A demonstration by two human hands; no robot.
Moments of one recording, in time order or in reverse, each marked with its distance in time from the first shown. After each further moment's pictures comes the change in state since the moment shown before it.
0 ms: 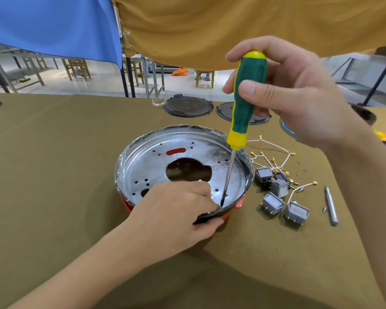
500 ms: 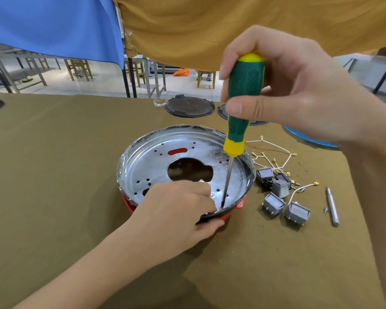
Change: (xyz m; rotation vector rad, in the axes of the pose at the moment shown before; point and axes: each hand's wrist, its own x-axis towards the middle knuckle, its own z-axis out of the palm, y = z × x) left_hand -0.001 0.001 0.001 0.085 0.012 -0.005; right_hand 0.000 -0.033 0.006 -0.342 -0.169 -0.065
